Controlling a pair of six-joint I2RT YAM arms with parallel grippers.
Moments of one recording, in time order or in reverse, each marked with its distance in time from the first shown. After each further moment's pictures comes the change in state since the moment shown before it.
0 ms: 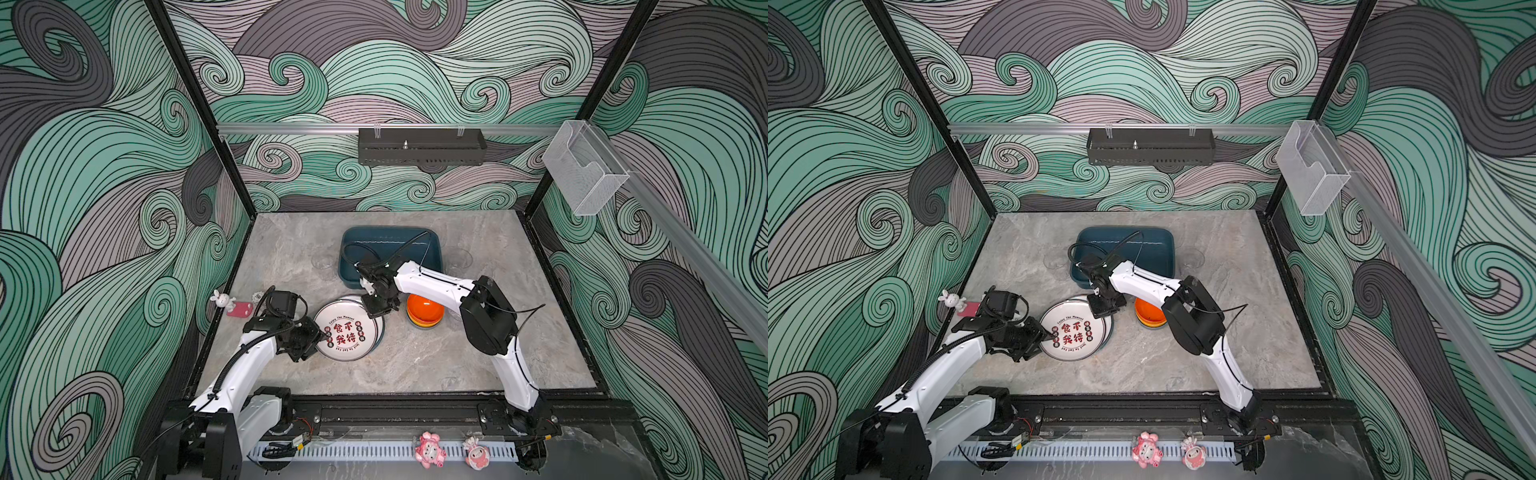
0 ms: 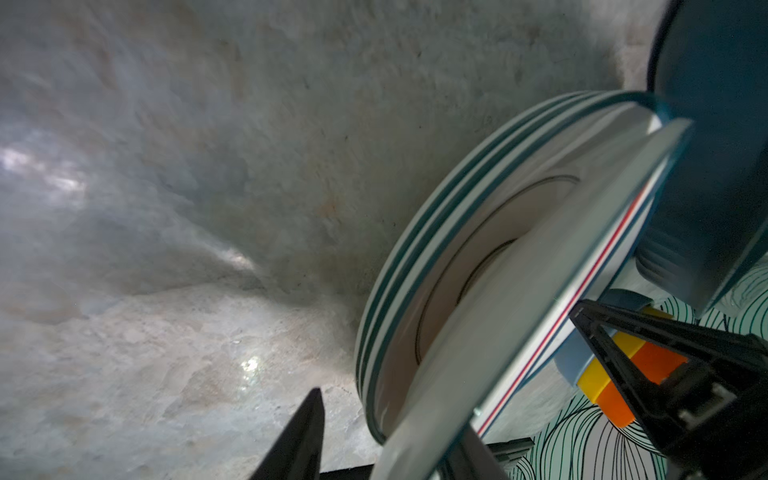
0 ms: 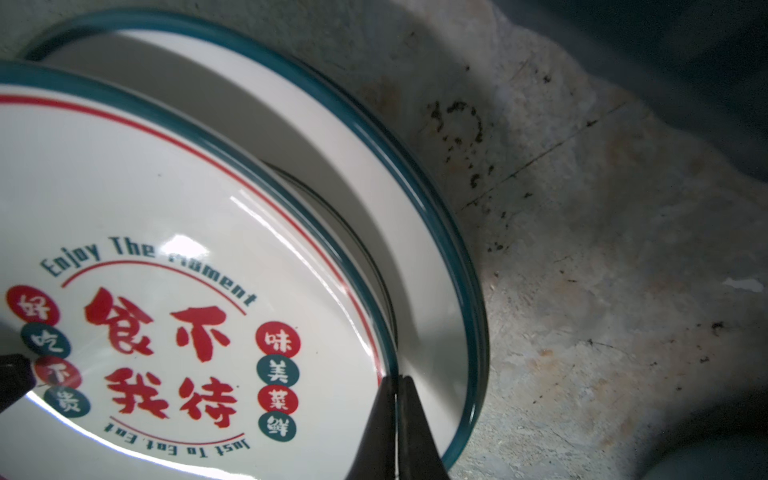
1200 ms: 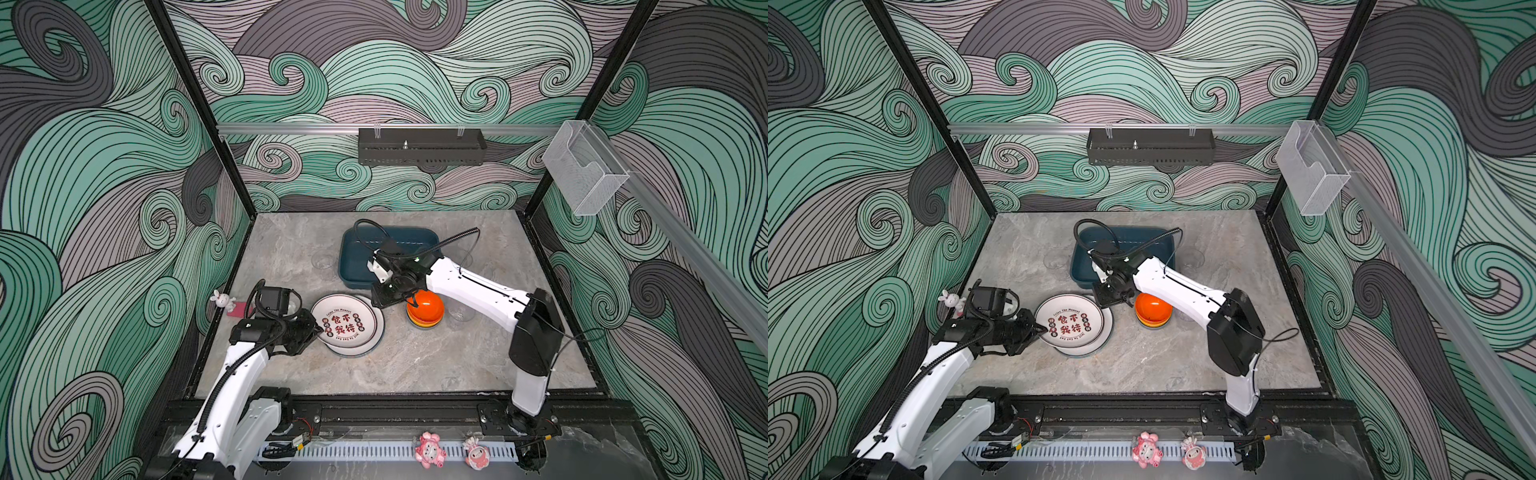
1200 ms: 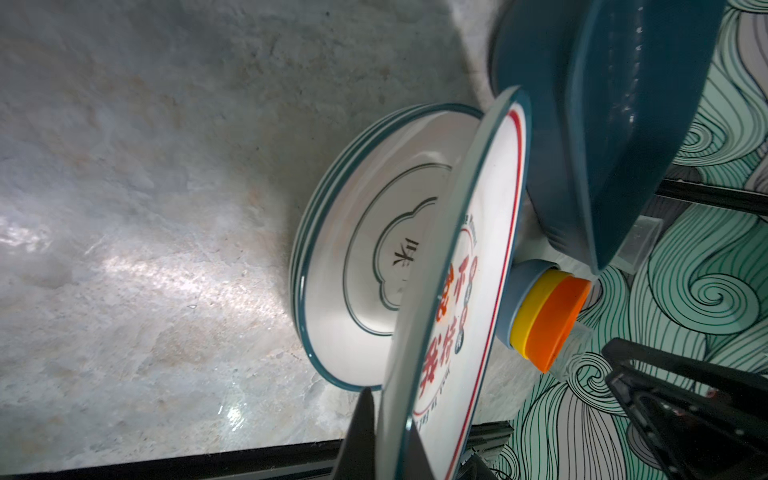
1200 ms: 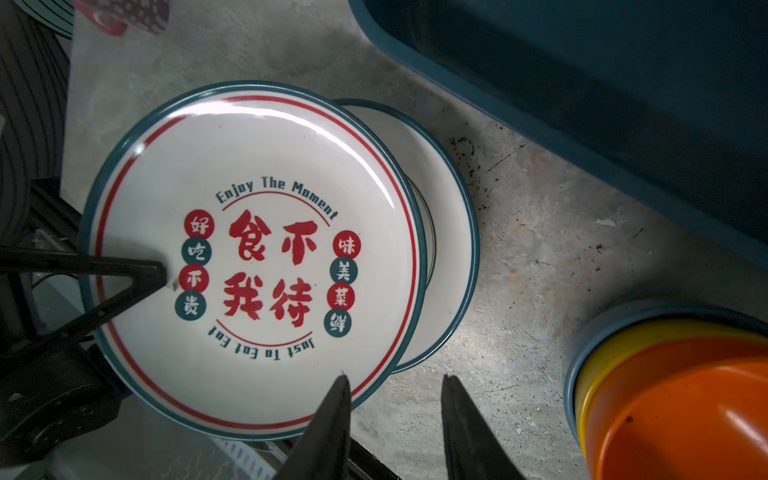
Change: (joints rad) left arm 0.000 -0.173 0.129 -0.104 0.021 0.005; right arm -0.025 -0.355 -0.152 0.046 -0.012 0.031
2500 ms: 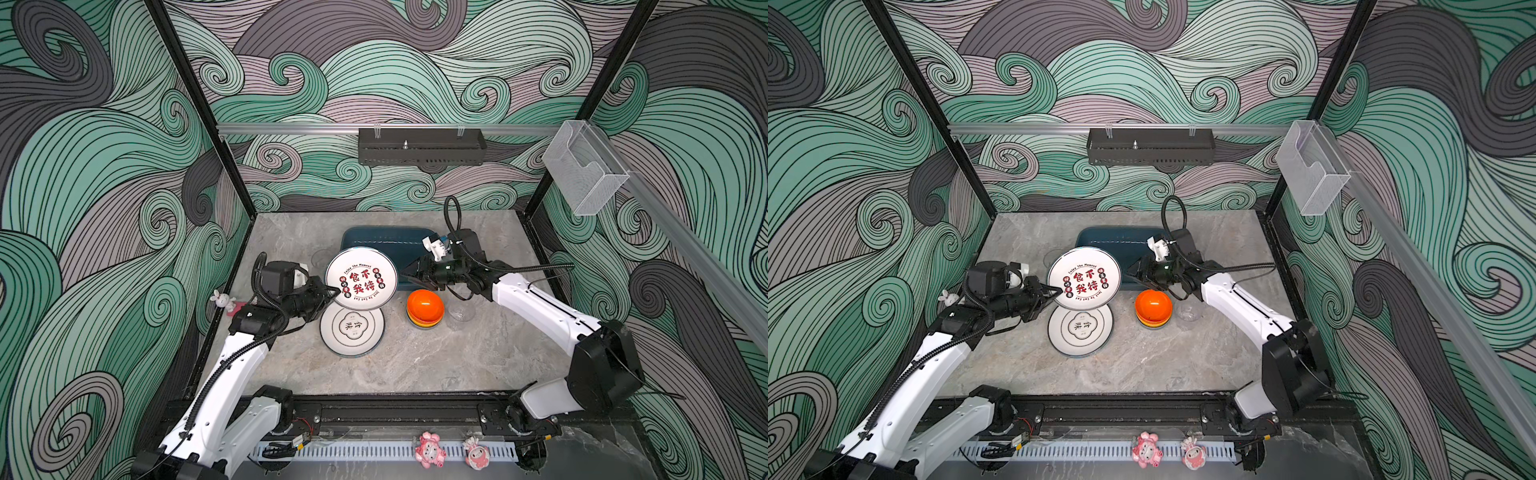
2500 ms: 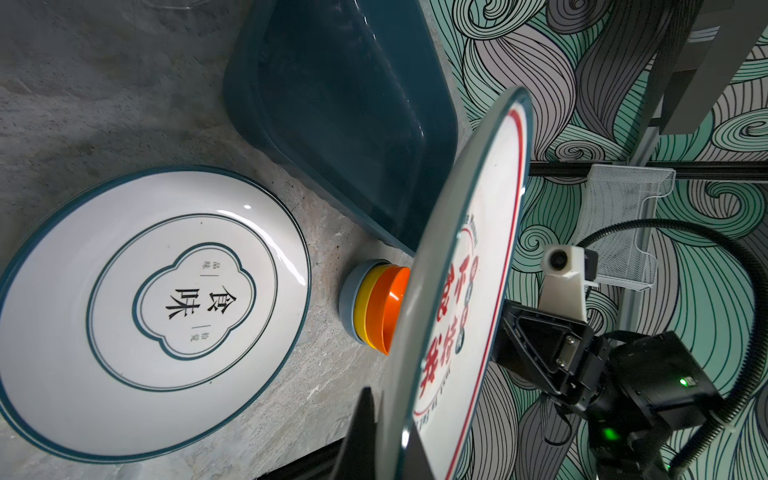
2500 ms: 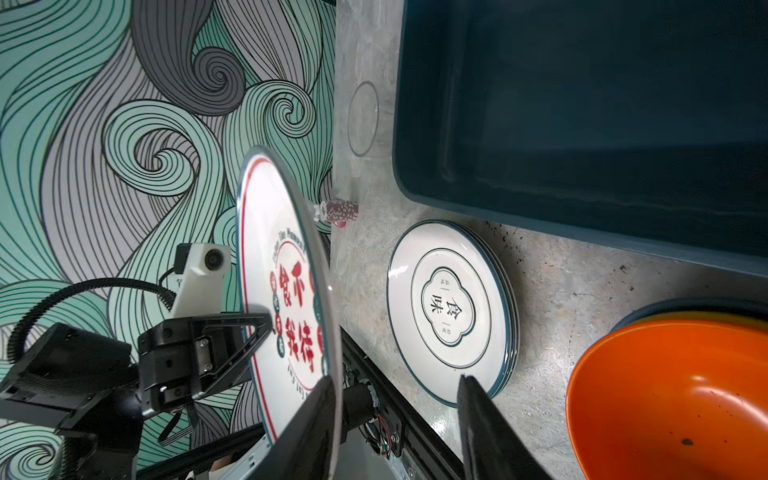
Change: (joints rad) left arm -0.136 0.063 0.156 0.297 0.068 -0.154; right arm -0.368 -0.379 -0.544 0.653 -0.447 0.401
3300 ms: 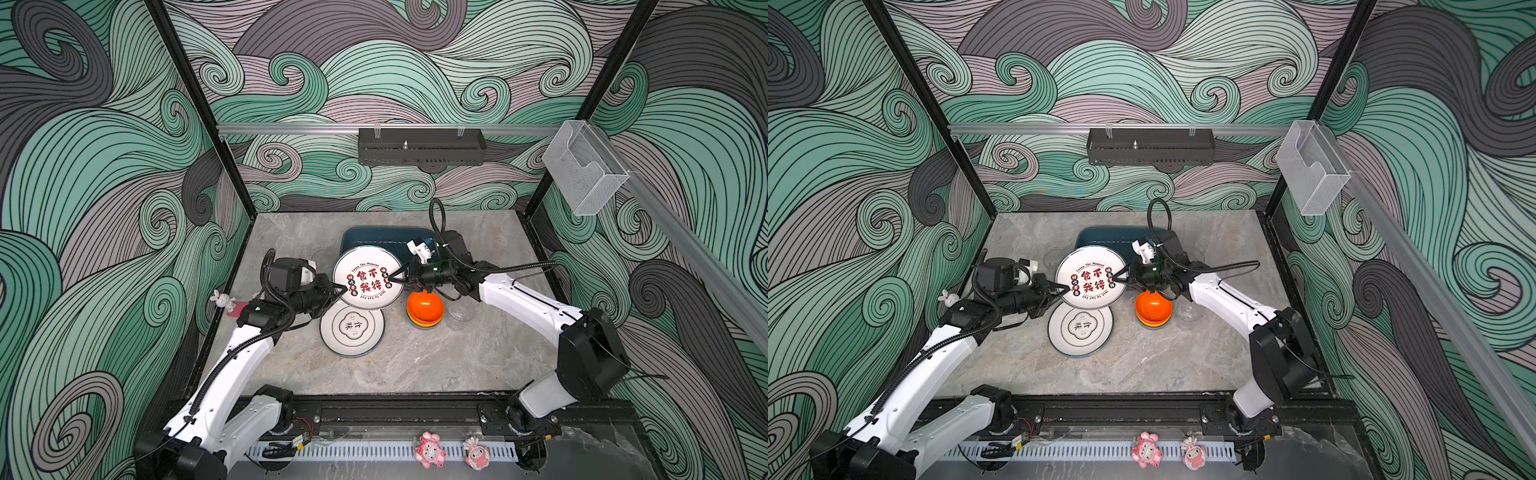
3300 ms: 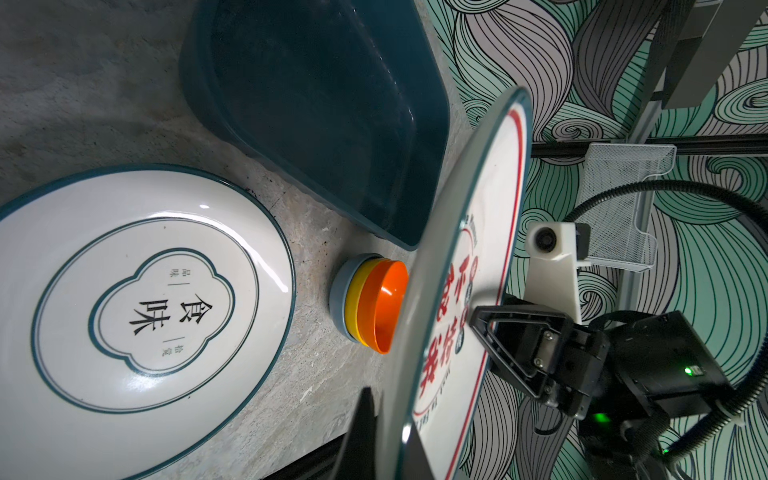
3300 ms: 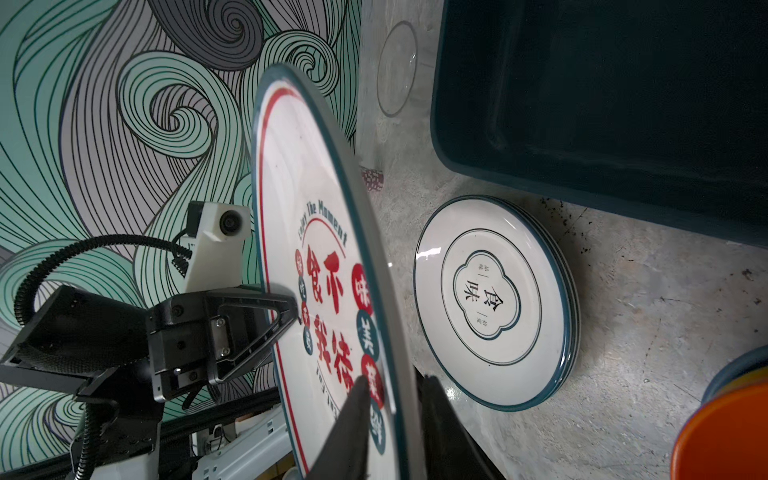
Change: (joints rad) left arm -0.040 0.056 -0.006 0.084 0.018 -0.010; right arm 0.071 0.100 0.034 0.081 -0.068 0.051
